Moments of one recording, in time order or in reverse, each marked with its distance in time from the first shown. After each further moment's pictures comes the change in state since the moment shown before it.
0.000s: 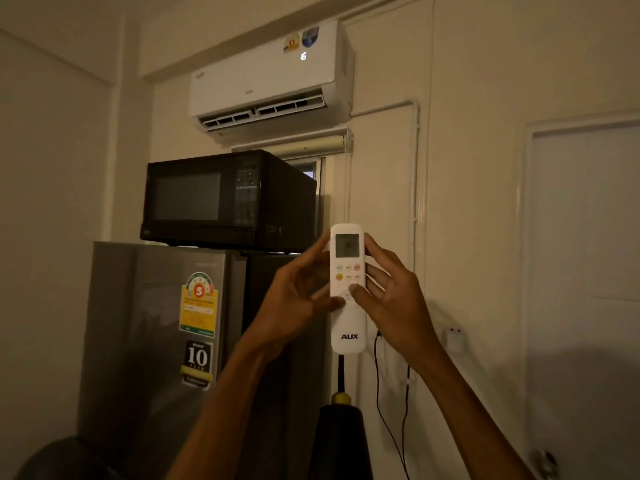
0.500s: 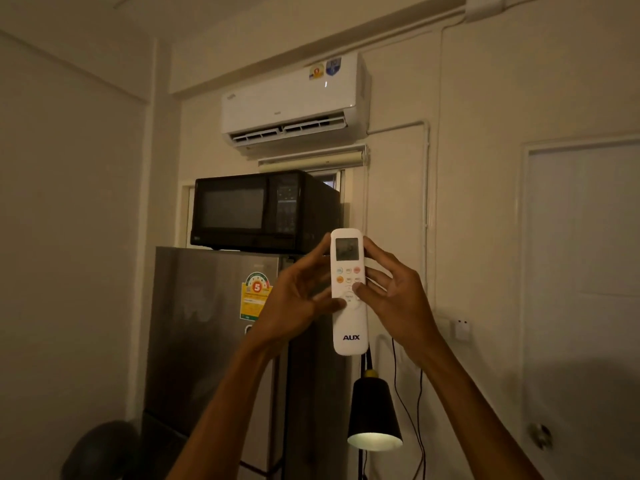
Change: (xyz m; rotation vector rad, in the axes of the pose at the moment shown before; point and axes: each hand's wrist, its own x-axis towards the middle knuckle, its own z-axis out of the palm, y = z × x) left_hand -0.090 0.103 -0.066 0.119 0.004 -0.031; right_hand -0.049 -0.130 0.064 -0.003 -0.024 0.077
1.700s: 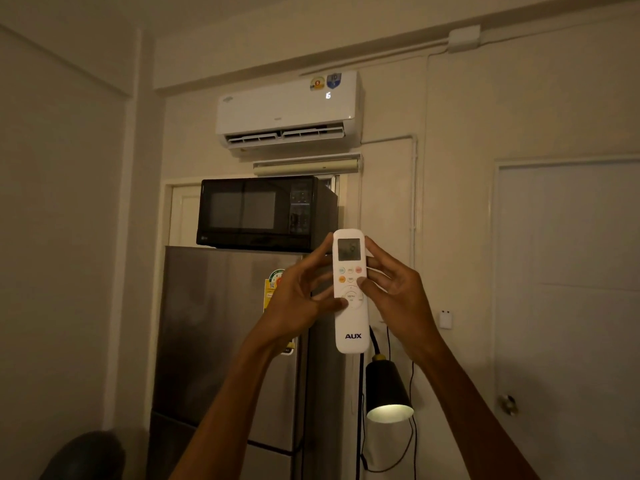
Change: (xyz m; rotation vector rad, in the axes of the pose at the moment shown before) left_hand -0.066 0.023 -0.097 -0.078 -0.078 0.040; right_hand -0.043 -0.081 0.102 -0.114 0.113 0.012
